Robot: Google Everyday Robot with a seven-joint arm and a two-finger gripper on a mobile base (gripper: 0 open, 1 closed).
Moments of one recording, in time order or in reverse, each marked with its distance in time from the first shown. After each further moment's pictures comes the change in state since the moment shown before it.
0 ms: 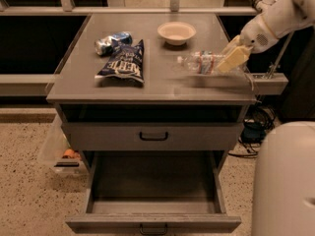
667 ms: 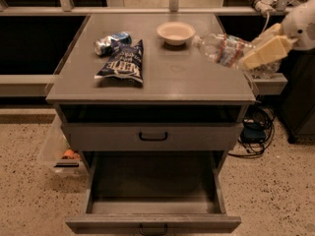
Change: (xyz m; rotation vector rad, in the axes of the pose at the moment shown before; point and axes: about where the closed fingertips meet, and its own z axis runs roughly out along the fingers) arm -0.015 0.087 -0.101 0.101 -0.134 0.118
